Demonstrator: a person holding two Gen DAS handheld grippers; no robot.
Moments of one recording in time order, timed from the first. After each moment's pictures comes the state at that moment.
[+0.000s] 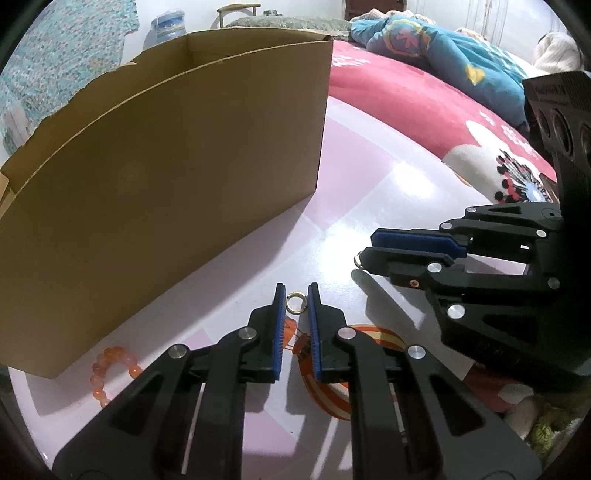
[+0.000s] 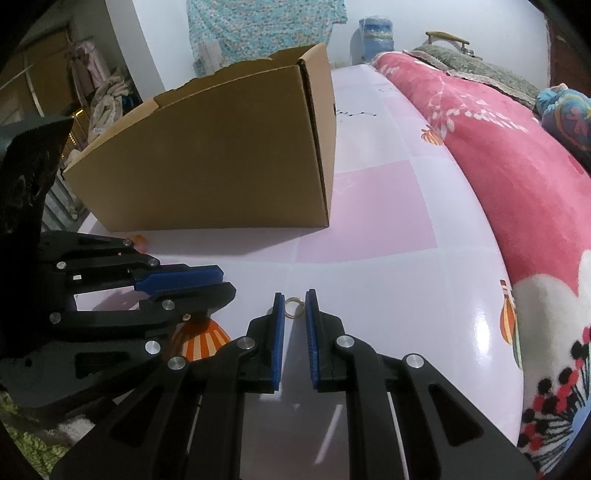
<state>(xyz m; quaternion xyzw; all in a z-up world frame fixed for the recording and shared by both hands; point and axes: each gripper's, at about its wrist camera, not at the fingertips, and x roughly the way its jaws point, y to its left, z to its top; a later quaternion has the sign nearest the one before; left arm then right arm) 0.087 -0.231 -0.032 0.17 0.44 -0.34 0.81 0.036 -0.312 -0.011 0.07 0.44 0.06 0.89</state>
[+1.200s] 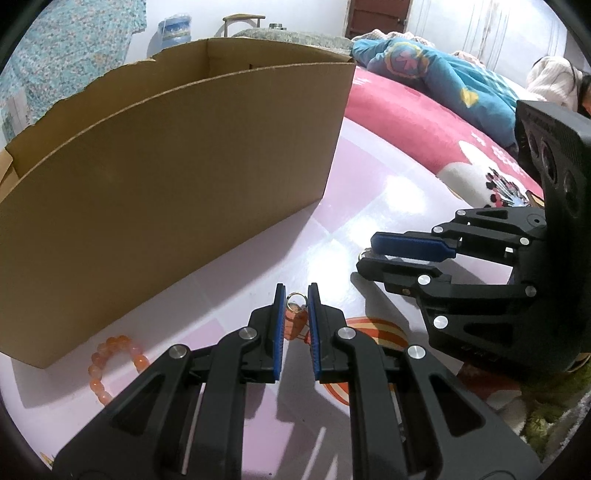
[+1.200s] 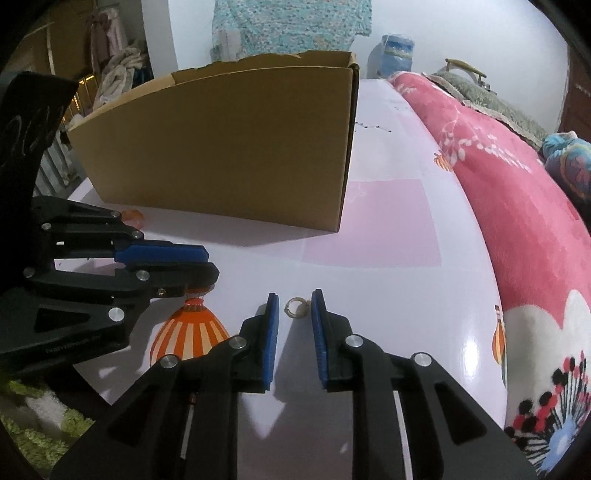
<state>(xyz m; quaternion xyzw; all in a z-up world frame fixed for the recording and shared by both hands) 0.089 -0.196 -0.025 0.13 0.43 -0.36 0.82 0.033 -0.292 -0.013 -0.02 0.43 0.06 0.90</state>
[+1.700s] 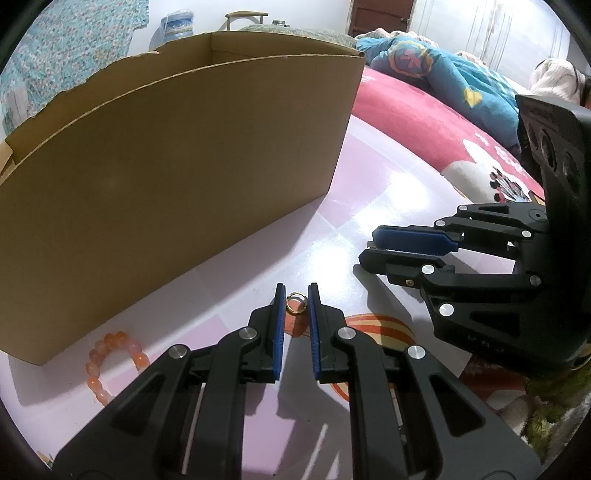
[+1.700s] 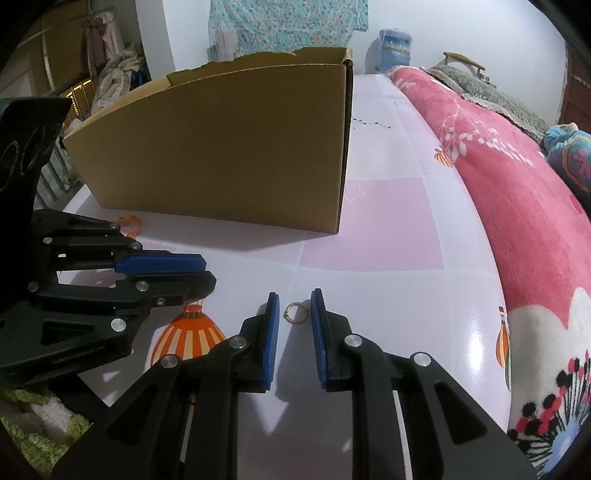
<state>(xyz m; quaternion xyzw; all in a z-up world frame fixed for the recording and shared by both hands) 0.092 -0.194 -0.030 0.12 0.43 -0.36 0.82 0.041 -0.295 -0.014 0.00 0.44 0.06 0.89</state>
